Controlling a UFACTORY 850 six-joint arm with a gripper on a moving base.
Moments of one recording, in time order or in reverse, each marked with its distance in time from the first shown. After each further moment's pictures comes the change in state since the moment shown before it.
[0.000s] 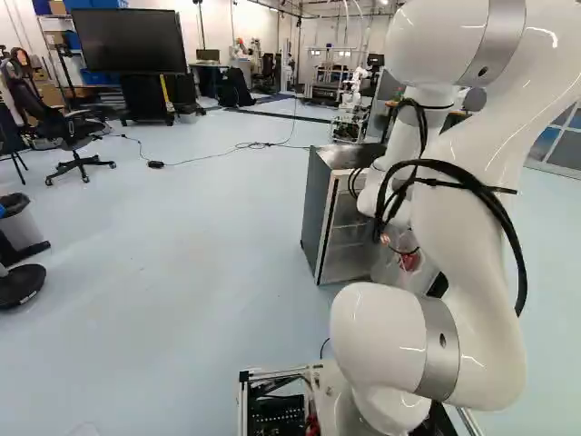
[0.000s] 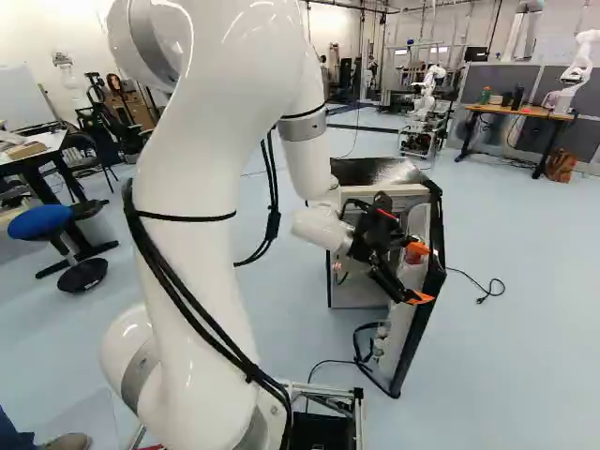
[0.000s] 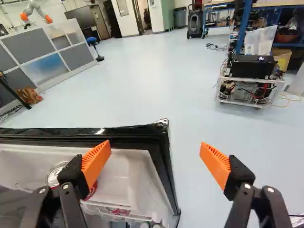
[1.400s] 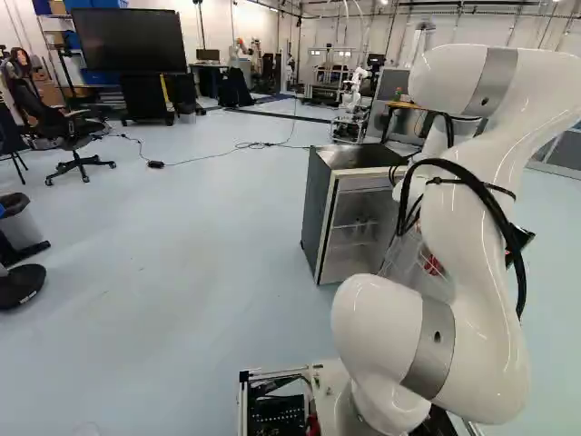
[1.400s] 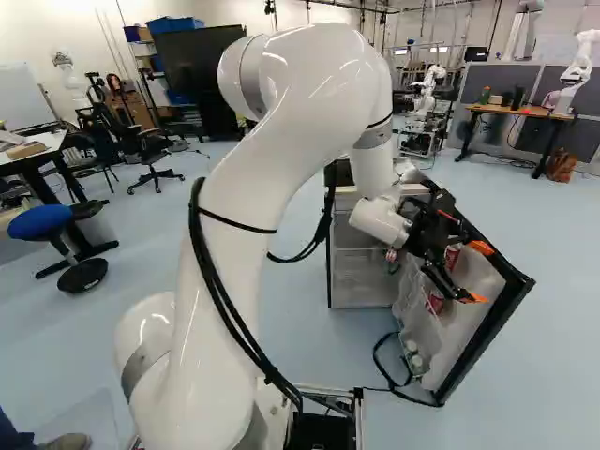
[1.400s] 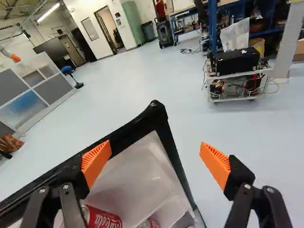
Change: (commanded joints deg) arm -13.2 -13.0 -21.1 0.0 0.0 0.0
